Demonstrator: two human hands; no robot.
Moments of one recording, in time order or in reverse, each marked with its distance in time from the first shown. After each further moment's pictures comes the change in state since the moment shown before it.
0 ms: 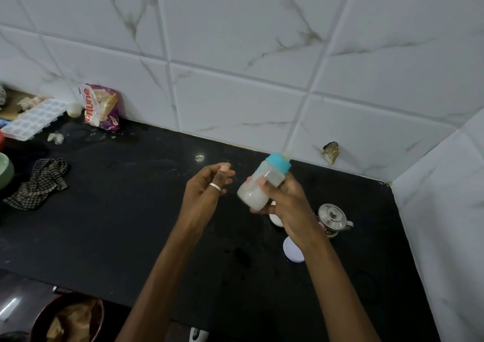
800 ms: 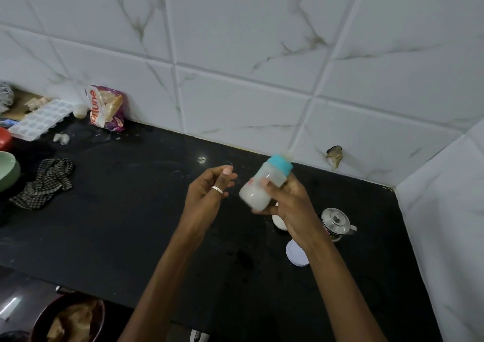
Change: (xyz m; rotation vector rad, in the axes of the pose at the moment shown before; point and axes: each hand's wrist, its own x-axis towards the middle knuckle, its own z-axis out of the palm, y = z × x) left_hand -0.003 0.001 -0.004 -0.013 0.012 0.001; right_hand 0.004 -0.002 0.005 -0.005 -0.007 -0.002
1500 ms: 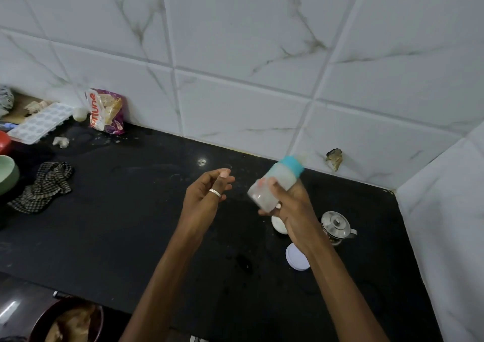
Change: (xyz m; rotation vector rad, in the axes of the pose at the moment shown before) left_hand 0.004 -0.001 0.001 -0.010 0.025 -0.019; right_hand -0.001 -0.002 -0.005 0.034 0.037 -0.024
